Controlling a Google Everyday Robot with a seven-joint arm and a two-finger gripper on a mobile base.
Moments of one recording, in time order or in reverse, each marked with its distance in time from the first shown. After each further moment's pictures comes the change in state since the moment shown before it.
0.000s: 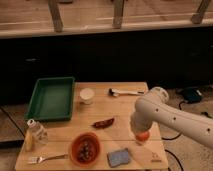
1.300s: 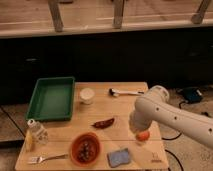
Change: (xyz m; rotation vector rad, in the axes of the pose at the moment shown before) arm -0.009 -0.006 -0.007 0.025 -0.015 0.007
